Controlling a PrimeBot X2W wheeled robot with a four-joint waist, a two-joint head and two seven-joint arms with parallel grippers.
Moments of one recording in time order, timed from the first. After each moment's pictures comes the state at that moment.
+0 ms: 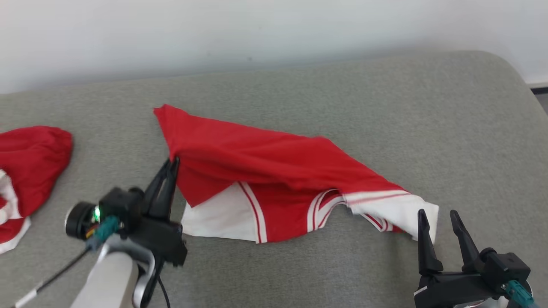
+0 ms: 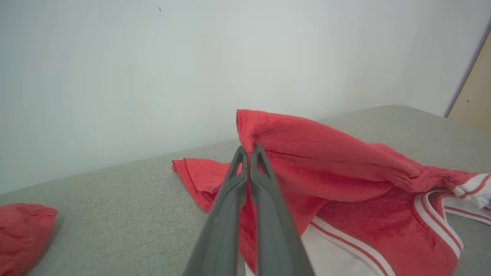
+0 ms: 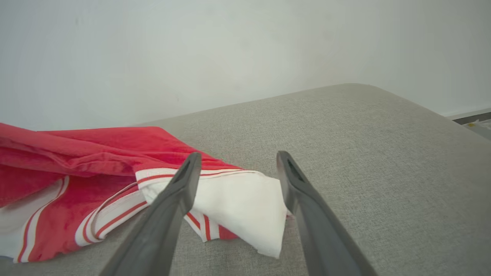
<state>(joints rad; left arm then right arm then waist) -0.50 0.27 -0.37 0.46 -0.37 -0.11 -0.26 -0.08 -0.05 -0.02 0.25 0.22 0.13 -0.26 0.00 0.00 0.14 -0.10</state>
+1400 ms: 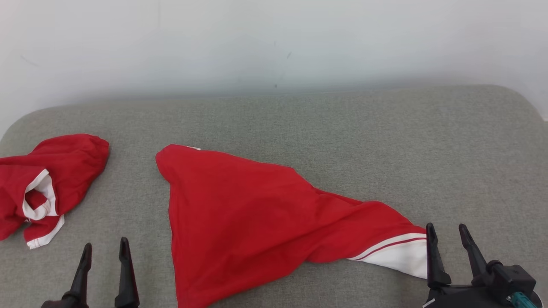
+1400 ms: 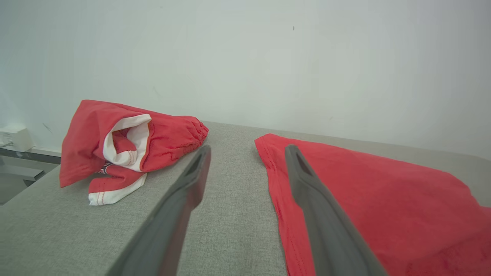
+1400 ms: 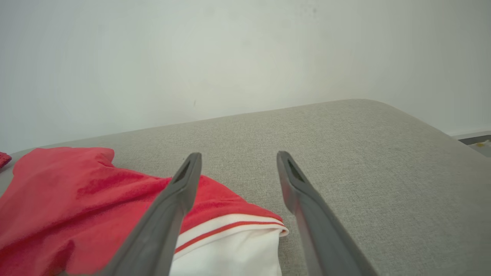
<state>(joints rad) 0.03 0.10 0.06 0.09 -0.25 -0.07 -0.26 -0.04 -0.06 -0.05 0.26 0.18 0.13 -0.26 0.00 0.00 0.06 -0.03</state>
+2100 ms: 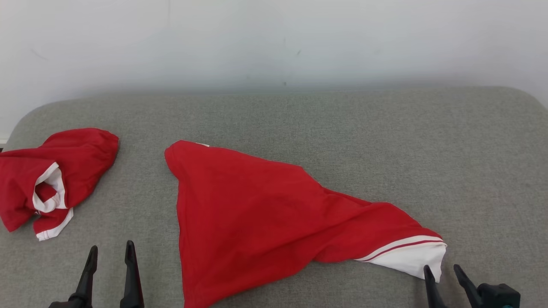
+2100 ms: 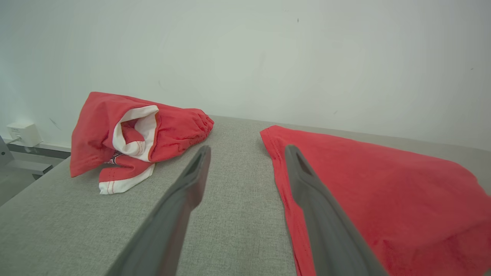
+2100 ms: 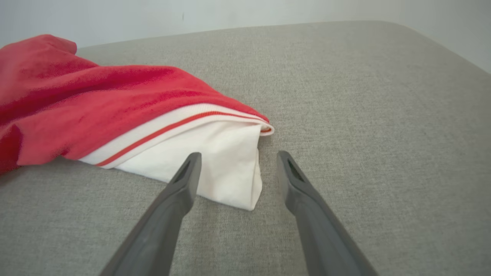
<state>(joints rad) 0.03 0.06 0.10 0.11 -0.19 -0.11 -0.26 -0.03 -0.18 0.04 0.48 0.25 0.13 -0.23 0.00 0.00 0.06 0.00</state>
